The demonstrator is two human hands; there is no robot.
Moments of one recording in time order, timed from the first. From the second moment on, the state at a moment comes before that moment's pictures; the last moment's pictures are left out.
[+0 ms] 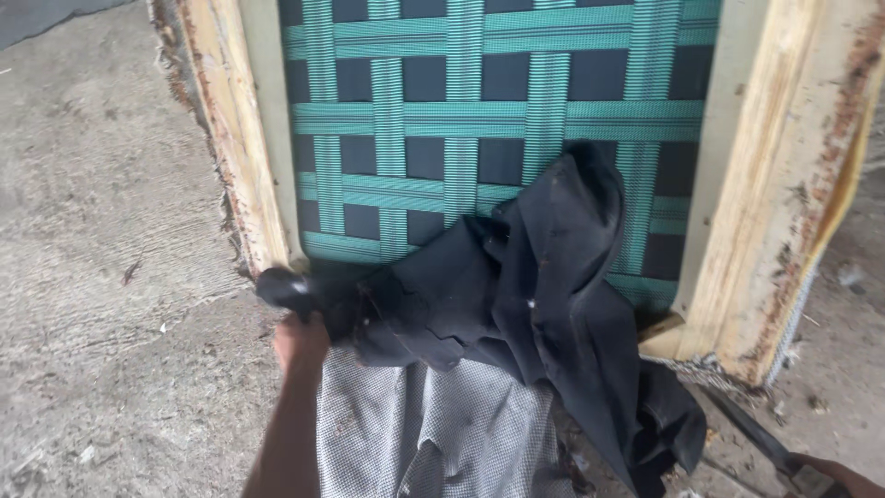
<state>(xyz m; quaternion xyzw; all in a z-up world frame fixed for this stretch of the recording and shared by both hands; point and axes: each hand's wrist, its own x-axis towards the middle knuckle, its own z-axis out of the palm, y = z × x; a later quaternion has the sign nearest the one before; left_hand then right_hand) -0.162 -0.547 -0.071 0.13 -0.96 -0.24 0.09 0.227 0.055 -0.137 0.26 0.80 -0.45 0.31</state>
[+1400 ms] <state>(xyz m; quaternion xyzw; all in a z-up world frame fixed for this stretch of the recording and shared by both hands) -0.050 -0.548 -0.124 0.09 -0.95 -0.28 -0.13 -0.343 -0.480 0.079 0.05 0.68 -0.25 0.69</state>
